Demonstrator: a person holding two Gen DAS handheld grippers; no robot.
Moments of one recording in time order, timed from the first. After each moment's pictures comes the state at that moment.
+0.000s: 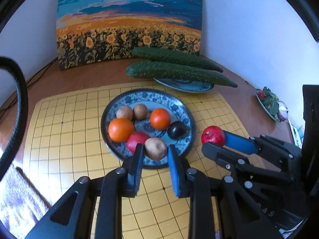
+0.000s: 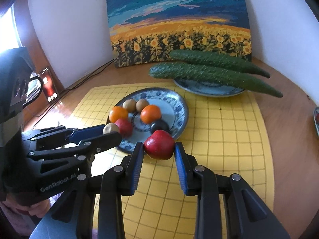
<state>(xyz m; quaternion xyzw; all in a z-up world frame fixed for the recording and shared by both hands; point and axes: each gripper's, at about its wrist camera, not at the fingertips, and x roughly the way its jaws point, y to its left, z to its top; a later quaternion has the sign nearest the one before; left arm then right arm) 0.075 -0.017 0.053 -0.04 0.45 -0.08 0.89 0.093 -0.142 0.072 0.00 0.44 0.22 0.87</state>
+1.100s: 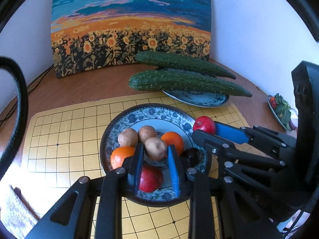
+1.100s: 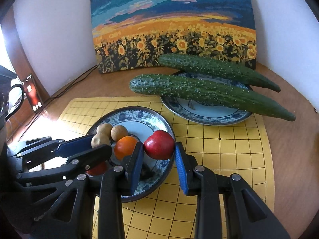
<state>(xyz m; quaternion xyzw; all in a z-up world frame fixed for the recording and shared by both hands) 0.117 -0.016 0.043 -0.04 0.45 -0.07 0.89 0.159 -0.132 0.050 -0.01 0.45 0.20 0.87</state>
